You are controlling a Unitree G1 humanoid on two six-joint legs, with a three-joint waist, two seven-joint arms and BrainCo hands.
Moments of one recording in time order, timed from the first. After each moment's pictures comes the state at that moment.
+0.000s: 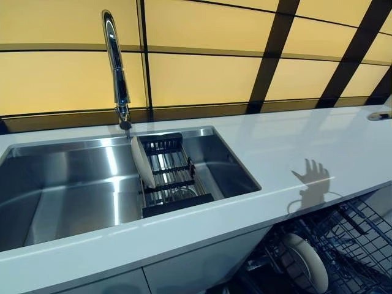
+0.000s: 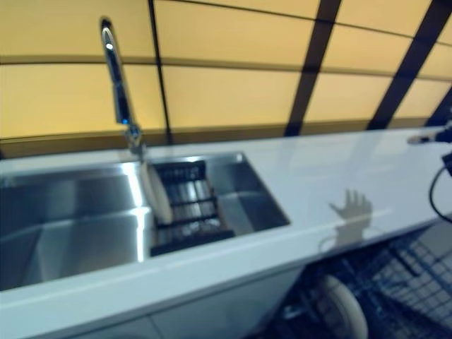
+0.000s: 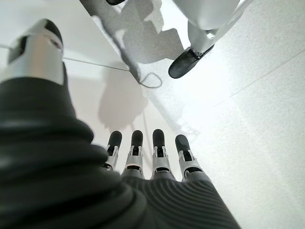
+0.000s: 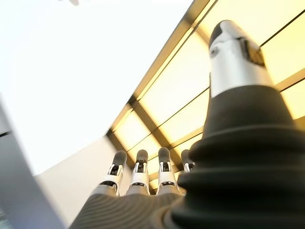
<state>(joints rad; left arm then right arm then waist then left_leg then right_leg) -0.05 0.41 -0.32 1.16 -0.07 0.14 -0.03 -1.07 -1.29 0.45 0.59 0.33 0.50 0.11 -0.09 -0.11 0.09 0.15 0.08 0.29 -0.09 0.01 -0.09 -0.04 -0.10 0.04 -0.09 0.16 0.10</state>
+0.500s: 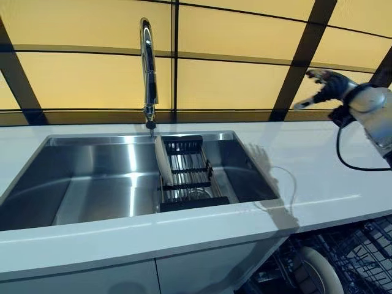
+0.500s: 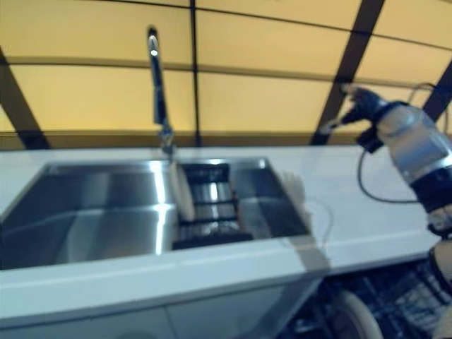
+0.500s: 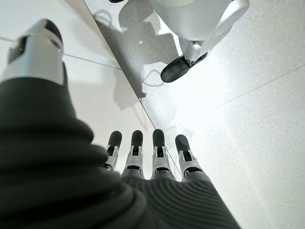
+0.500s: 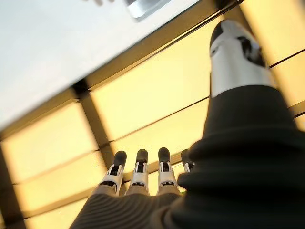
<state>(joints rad) -0.04 0.41 -0.32 1.12 -0.07 0.17 -0.05 -1.30 -1.08 0.73 0.42 0.14 0.31 0.19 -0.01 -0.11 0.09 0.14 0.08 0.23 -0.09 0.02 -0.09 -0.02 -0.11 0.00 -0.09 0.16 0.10</state>
